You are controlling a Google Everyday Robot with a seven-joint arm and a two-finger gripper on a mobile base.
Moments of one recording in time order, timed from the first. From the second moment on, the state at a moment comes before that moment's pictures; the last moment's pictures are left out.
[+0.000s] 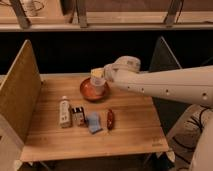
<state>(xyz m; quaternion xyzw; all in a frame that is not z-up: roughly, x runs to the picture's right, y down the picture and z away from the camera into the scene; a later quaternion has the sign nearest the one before) 0.001 -0.087 0.747 -0.06 -0.16 0.69 0.70</state>
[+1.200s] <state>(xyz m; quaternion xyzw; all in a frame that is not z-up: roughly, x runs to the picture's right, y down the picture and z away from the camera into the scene) 0.000 -0.087 0.747 -0.06 -0.16 0.69 0.70</state>
